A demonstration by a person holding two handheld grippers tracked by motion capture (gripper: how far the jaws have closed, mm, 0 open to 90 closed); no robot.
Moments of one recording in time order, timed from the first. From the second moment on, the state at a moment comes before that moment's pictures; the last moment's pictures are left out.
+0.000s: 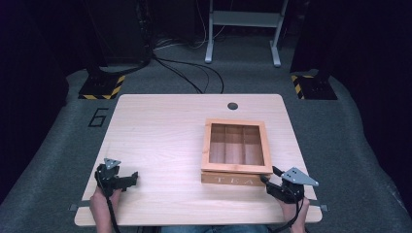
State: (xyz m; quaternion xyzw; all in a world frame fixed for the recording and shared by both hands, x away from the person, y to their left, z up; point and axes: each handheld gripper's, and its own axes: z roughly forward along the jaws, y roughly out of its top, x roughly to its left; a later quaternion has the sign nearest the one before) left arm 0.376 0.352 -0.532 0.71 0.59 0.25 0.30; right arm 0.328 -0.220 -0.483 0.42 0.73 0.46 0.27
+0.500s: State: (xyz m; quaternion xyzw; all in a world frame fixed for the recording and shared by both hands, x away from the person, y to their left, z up) left arm 0.376 0.352 -0.532 0.71 0.59 0.25 0.30; right arm 0.330 -0.218 -0.473 0.41 0.71 0.48 0.30
